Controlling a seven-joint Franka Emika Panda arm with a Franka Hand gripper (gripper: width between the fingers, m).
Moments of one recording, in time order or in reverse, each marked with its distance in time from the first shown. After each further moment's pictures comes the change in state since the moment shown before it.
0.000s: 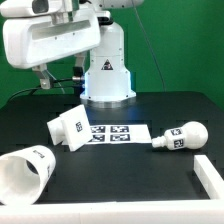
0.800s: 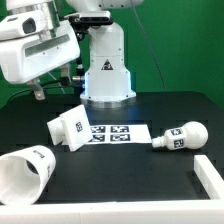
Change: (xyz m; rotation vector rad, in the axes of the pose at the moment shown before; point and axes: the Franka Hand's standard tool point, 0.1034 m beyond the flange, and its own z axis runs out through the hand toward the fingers) arm -0.050 -0.029 0.030 0.033 0.086 -0.090
